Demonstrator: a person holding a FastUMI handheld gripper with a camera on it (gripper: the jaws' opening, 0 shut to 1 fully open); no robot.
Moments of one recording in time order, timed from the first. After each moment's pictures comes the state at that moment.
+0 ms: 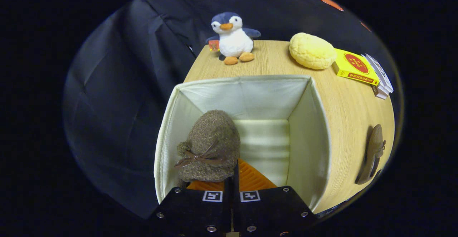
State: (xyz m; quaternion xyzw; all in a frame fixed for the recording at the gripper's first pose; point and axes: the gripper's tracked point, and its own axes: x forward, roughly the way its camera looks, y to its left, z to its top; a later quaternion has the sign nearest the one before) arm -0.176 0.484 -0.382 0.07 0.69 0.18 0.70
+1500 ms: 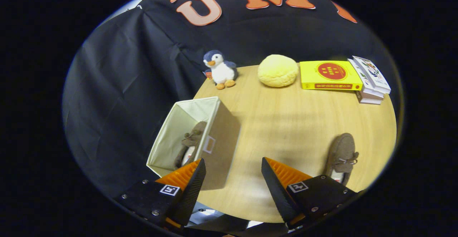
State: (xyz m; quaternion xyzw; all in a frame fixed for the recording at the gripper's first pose) arm -0.152 0.237 -0.330 0.15 0.59 0.26 0.75
